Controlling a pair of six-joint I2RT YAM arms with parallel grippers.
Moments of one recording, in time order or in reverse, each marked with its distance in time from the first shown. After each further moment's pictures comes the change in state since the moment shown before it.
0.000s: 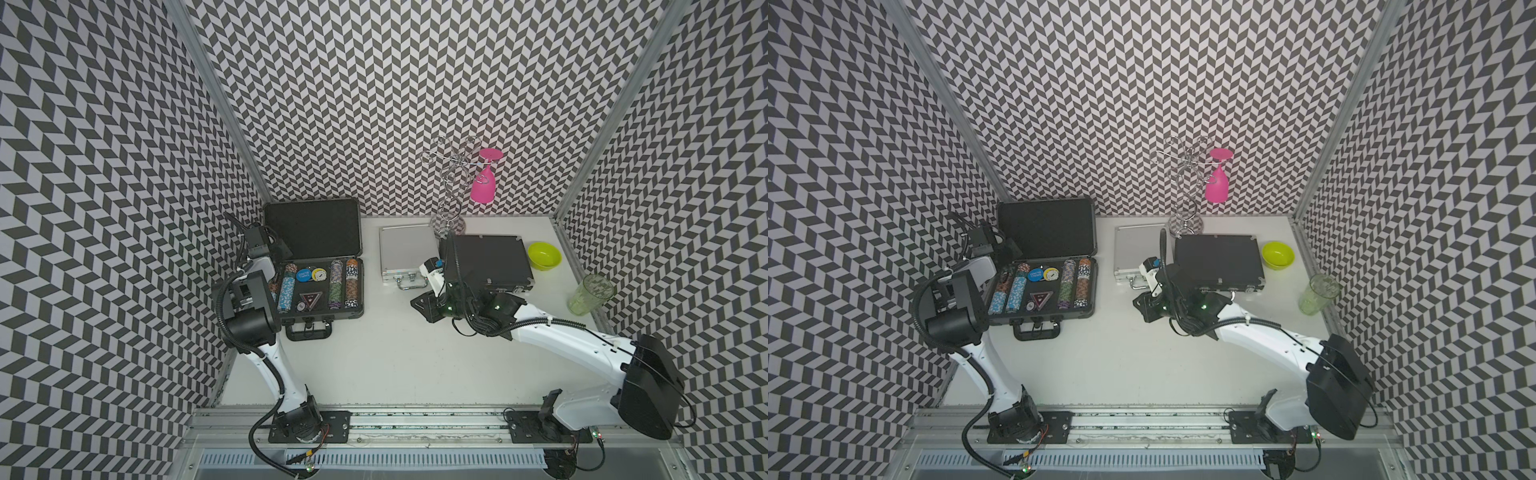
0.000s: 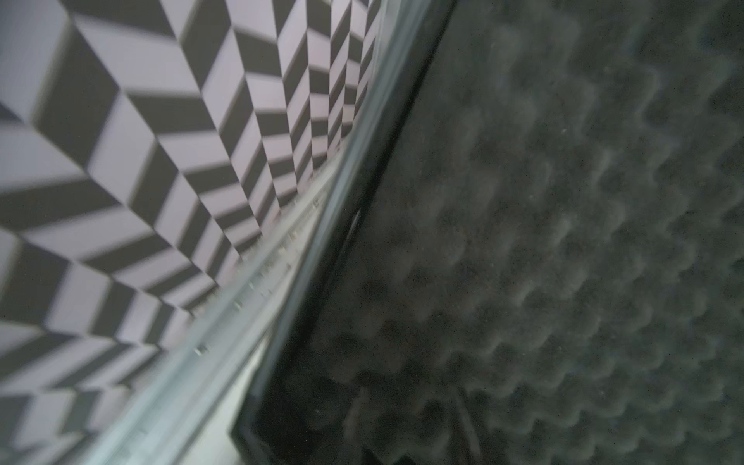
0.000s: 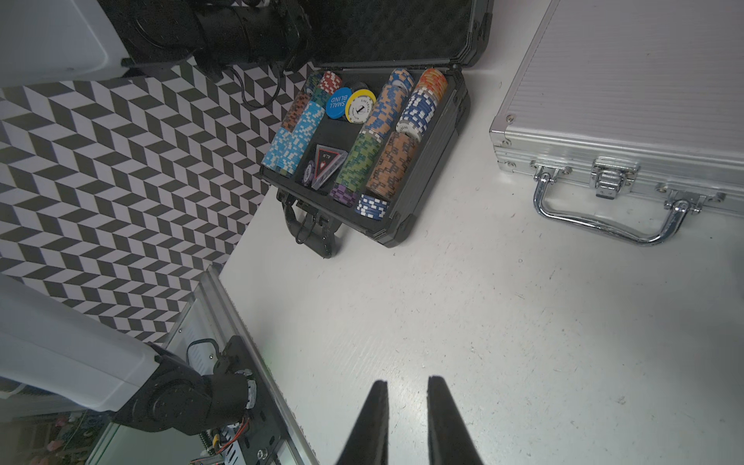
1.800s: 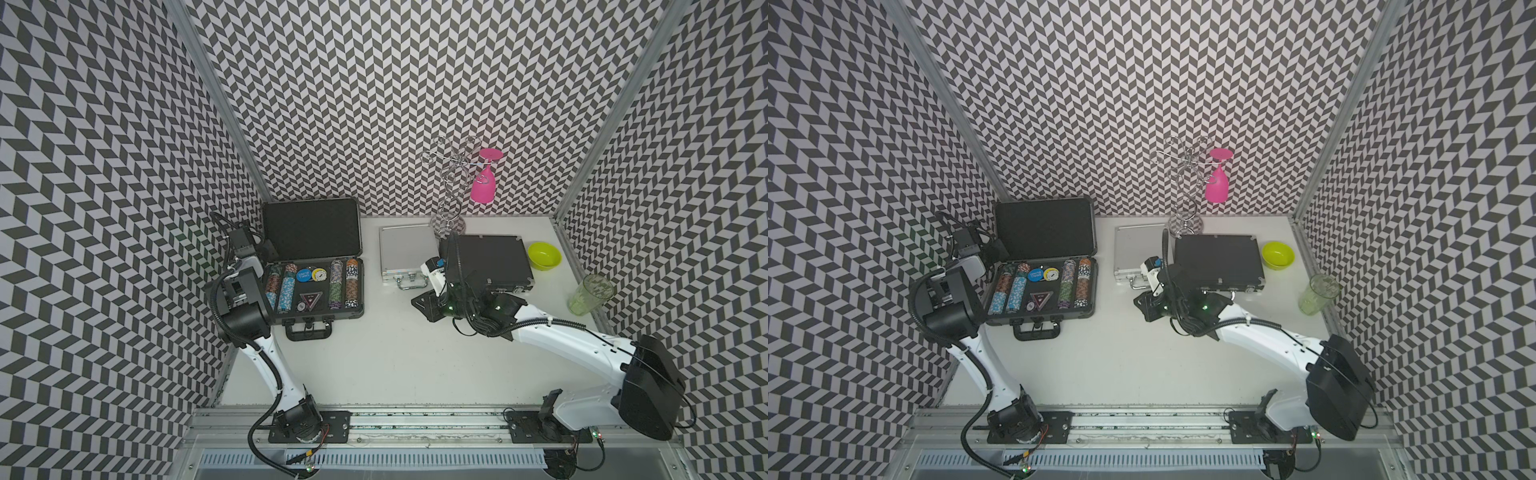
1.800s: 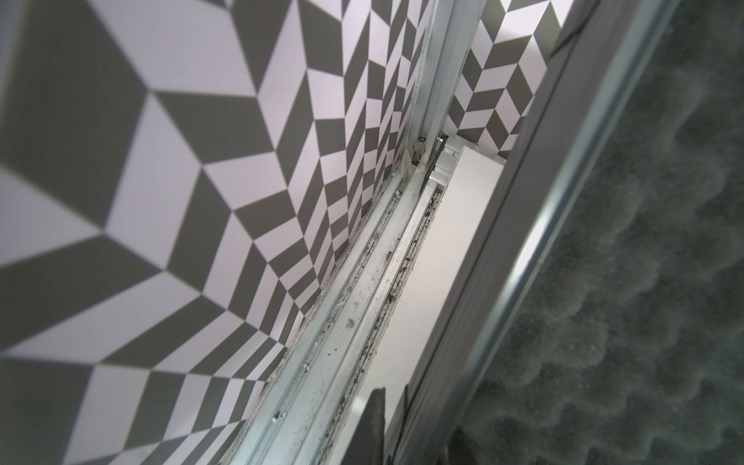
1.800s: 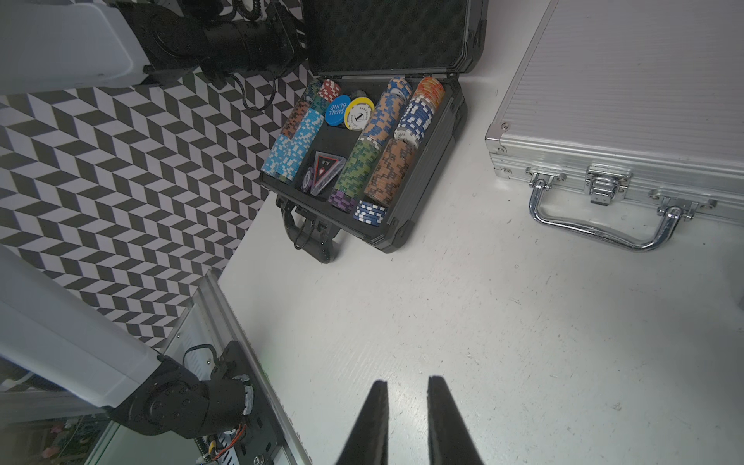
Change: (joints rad) left arm 0.081 0.089 0.074 0.048 0.063 0.153; right arm -0.013 0.000 -0.008 0.029 0.000 -0.004
